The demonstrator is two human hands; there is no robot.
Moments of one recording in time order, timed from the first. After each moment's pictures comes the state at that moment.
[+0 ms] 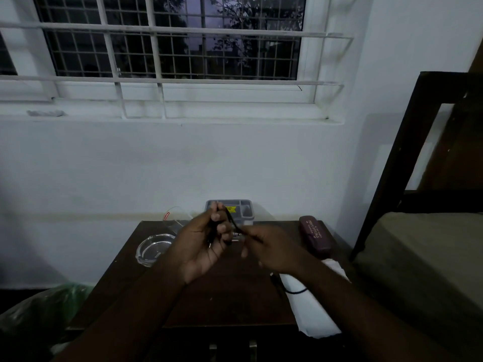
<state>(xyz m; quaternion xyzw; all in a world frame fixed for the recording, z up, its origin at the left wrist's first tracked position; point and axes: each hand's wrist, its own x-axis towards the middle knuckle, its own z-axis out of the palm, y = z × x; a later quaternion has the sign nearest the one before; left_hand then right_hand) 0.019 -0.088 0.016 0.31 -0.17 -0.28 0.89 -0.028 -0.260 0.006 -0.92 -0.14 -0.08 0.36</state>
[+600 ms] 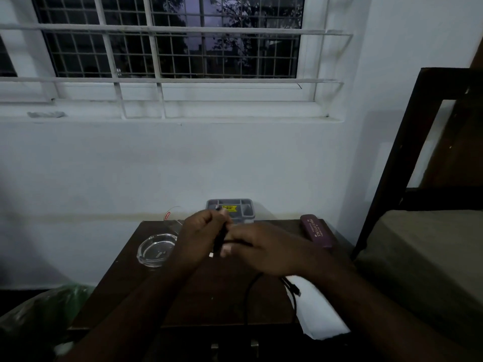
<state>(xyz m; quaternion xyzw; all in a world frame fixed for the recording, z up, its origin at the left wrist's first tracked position) 0.023 -0.082 0.001 0.71 -0.20 0.01 0.67 -0.060 -0.233 0.058 -0.92 -0.25 0.00 0.30</state>
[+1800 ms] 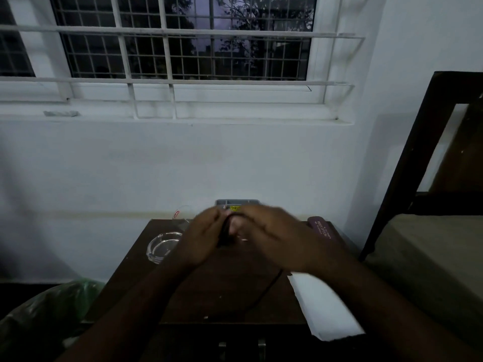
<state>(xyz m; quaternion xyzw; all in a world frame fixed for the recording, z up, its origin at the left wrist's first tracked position) 0.013 -0.066 0.021 0.74 -0.25 0.00 0.63 -0.074 -0.223 0.081 -0.89 -0.28 -0.13 0.34</state>
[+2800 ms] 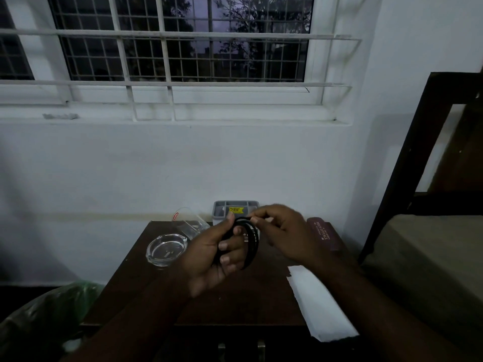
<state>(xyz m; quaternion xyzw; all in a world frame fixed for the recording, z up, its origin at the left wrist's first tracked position) 0.000 -0.076 0.008 0.38 -0.22 -0.37 0.82 -0.037 -0.254 0.034 -0.86 -0.13 -0.22 0.44</state>
